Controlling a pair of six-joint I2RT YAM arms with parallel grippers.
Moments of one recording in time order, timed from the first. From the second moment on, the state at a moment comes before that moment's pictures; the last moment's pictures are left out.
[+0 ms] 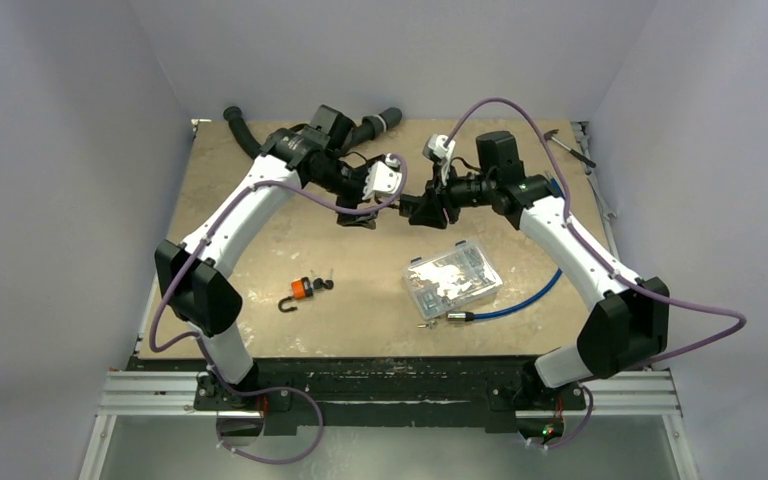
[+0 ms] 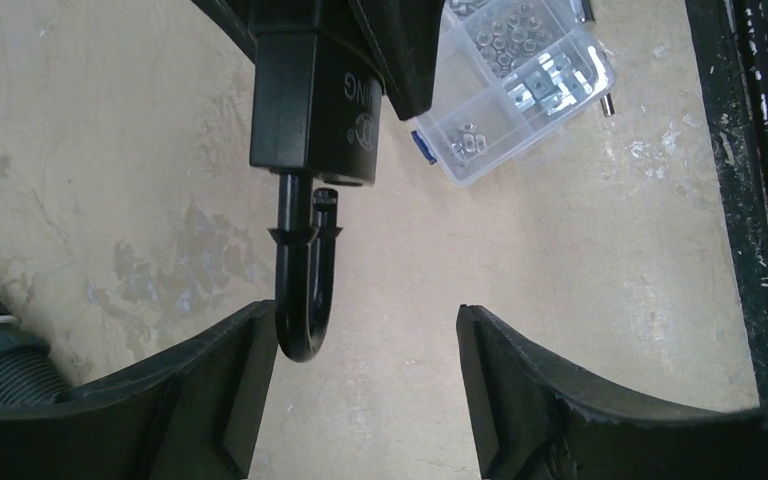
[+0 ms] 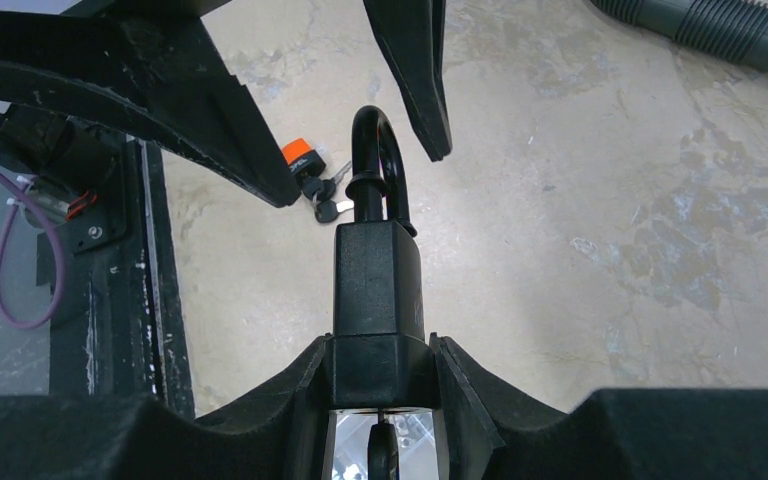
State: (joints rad) left arm -0.52 1.75 1.82 -1.11 0.69 1.10; right arm 0.38 1.46 1.30 -0.48 -0.83 -0.30
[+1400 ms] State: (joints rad) left arm -0.50 1.74 1.72 -0.95 0.76 0.88; right arm 0.36 1.36 1.29 -0.41 -0.88 -0.30
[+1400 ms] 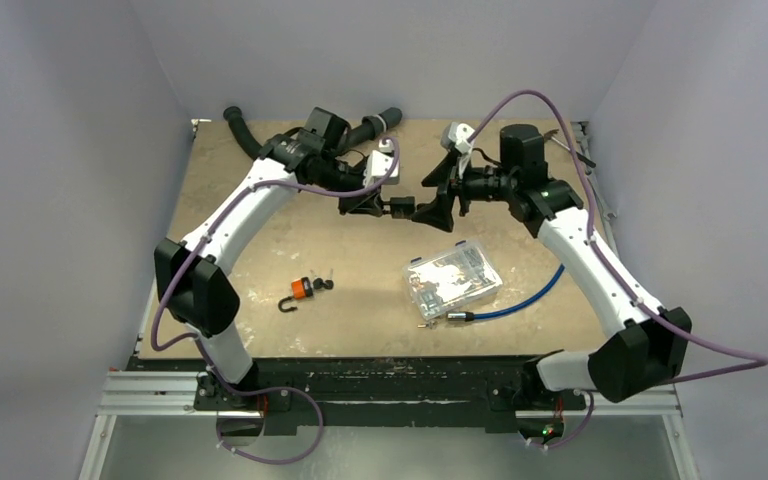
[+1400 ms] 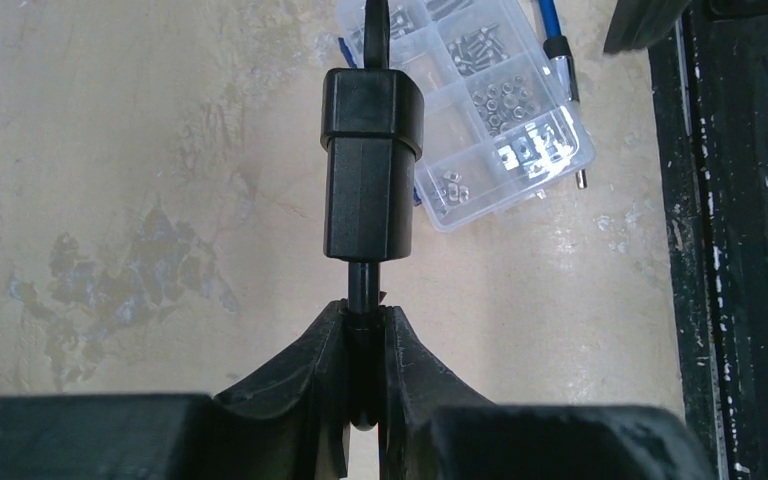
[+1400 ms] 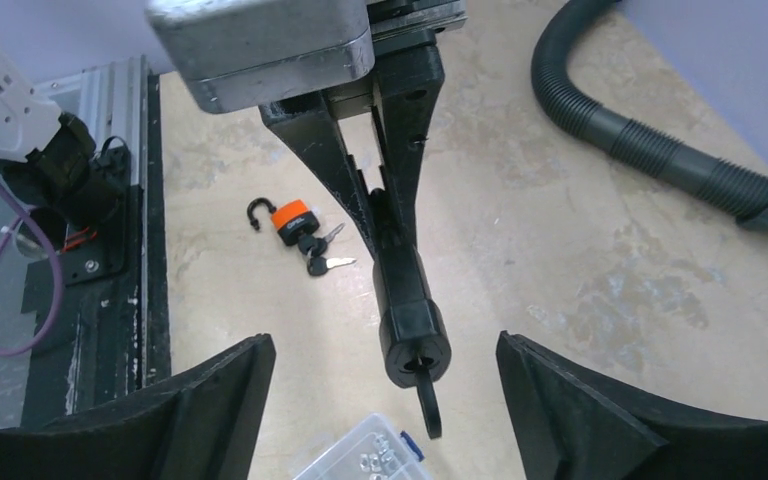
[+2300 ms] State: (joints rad) left arm -0.47 1.67 1.80 -0.94 0.93 0.69; right arm 0.33 1.31 1.32 -0.37 -1.04 -0.20
